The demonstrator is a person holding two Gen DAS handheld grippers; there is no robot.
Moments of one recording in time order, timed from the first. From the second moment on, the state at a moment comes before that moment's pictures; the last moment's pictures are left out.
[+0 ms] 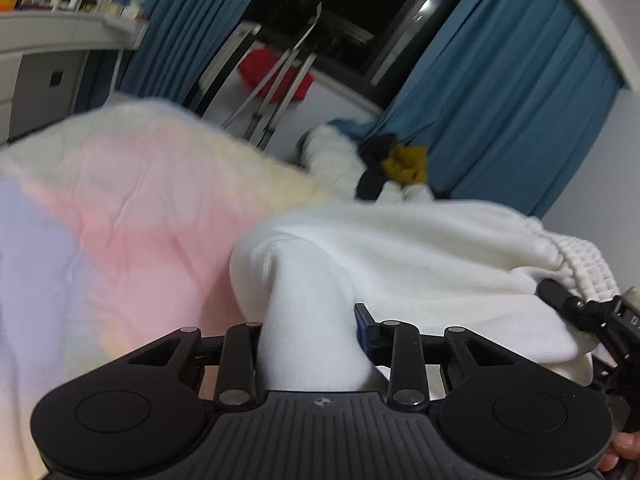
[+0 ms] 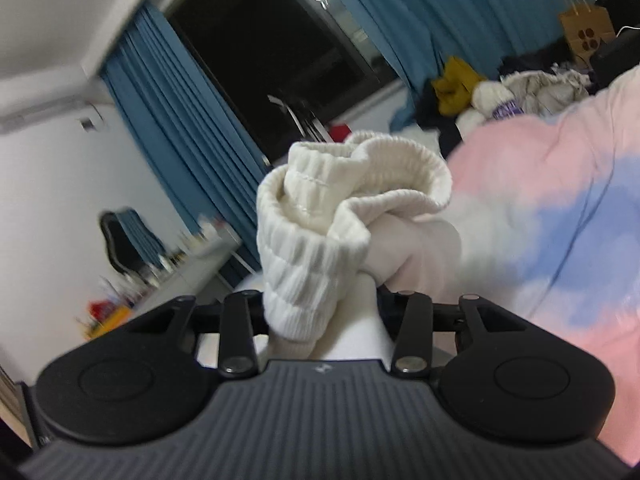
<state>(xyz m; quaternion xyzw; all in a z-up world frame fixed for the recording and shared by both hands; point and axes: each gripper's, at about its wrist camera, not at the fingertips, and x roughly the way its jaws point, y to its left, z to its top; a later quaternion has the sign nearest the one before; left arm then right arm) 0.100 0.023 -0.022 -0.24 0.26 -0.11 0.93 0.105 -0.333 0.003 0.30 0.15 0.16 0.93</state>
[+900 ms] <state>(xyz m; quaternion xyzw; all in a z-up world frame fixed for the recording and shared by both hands) 0.349 -0.432 -0.046 -0.09 0.24 -0.36 0.90 0.150 -0.657 -0.033 0.39 -0.01 -0.09 0.92</state>
